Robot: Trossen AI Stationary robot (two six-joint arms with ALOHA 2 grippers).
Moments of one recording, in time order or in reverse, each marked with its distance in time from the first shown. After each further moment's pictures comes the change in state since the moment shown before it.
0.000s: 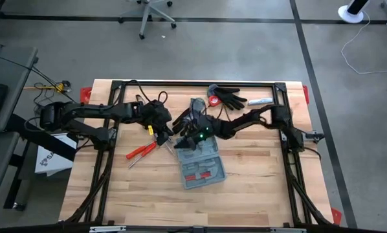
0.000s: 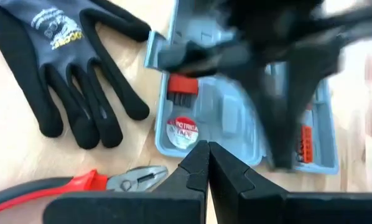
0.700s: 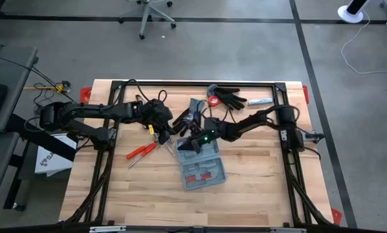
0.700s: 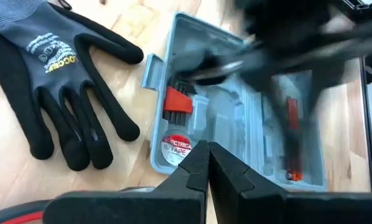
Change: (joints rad) left arm -0.005 0.000 0.010 0.059 0.005 -0.033; right arm 0.041 -0.081 -0.094 0.014 0.071 -0.028
